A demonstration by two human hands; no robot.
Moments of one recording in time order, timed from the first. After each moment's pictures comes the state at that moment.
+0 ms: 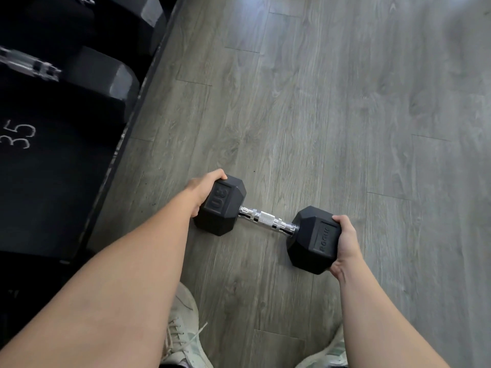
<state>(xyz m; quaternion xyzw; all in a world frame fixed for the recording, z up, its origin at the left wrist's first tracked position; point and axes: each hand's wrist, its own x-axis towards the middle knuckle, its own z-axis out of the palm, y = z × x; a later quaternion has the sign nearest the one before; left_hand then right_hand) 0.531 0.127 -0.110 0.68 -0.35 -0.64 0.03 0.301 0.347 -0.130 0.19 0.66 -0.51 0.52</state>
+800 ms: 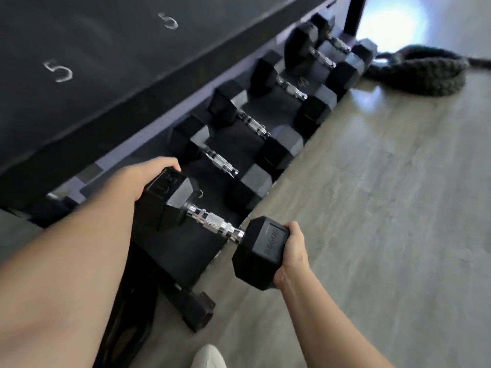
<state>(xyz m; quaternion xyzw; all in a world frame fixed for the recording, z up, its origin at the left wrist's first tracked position) 0.774 0.033 0.183 0.82 -0.32 -0.44 0.17 0.516 0.139 0.067 0.07 0.57 -0.42 0.70</state>
